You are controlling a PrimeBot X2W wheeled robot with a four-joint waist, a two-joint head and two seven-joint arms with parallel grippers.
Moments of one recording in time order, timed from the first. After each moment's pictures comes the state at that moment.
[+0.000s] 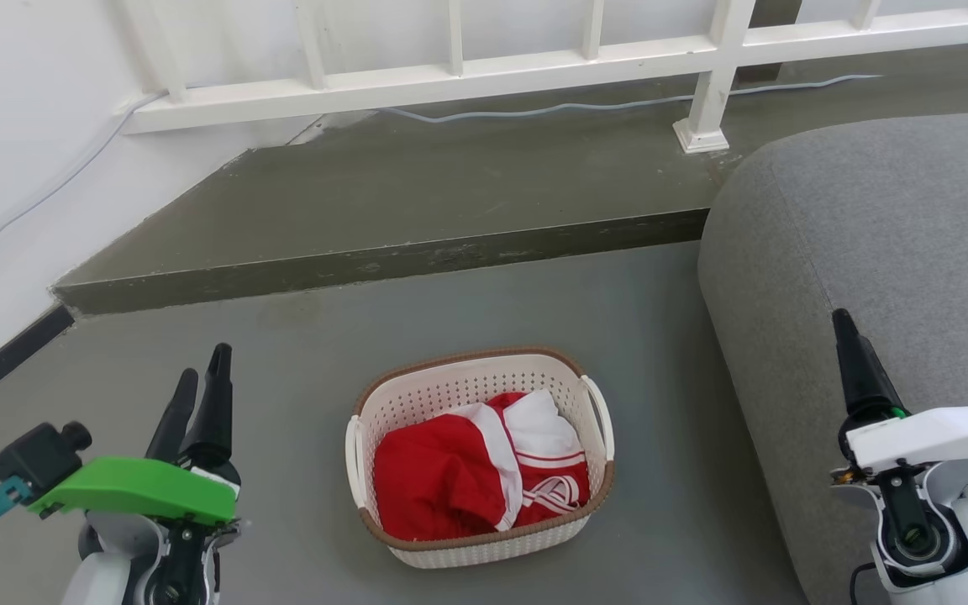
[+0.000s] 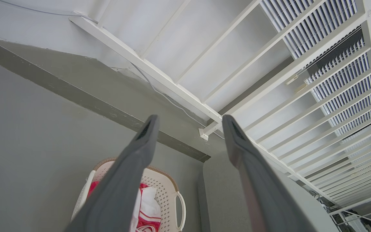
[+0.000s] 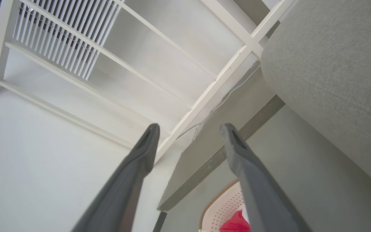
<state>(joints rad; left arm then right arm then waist) -0.11 0.13 -0.16 0.19 -1.07 -0.10 -0.10 -0.06 -0.14 0.06 0.25 1.06 0.08 -0.09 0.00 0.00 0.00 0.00</state>
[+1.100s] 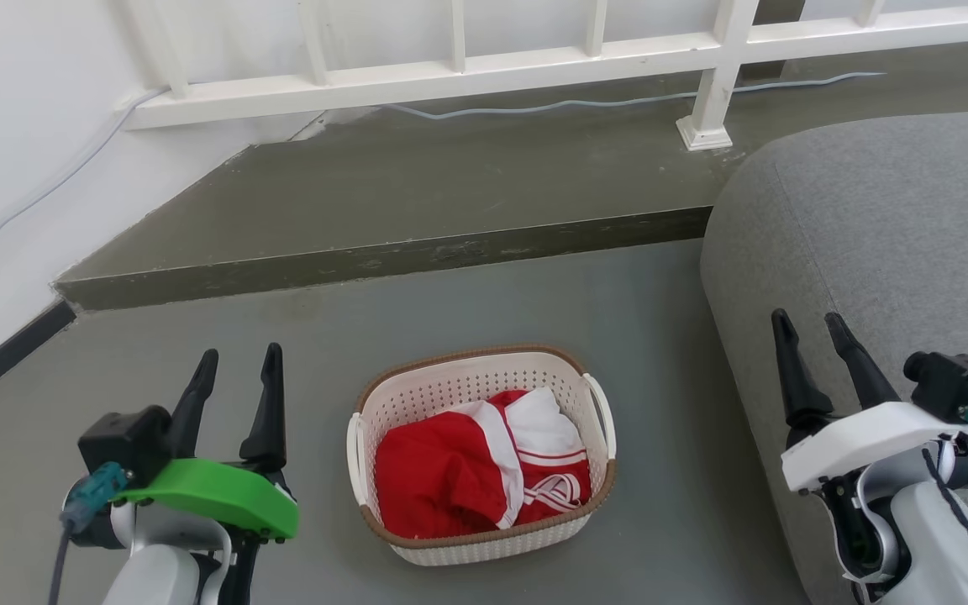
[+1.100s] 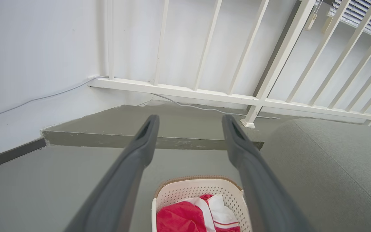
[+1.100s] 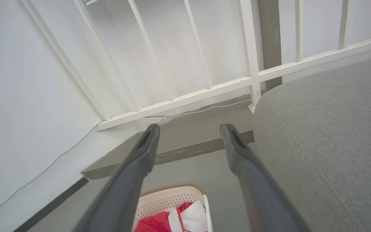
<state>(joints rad) -0.11 0.14 -0.27 0.15 -0.55 0.01 -0.19 -0.08 -0.19 0.22 0.22 0.53 -0.01 -0.19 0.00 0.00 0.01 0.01</state>
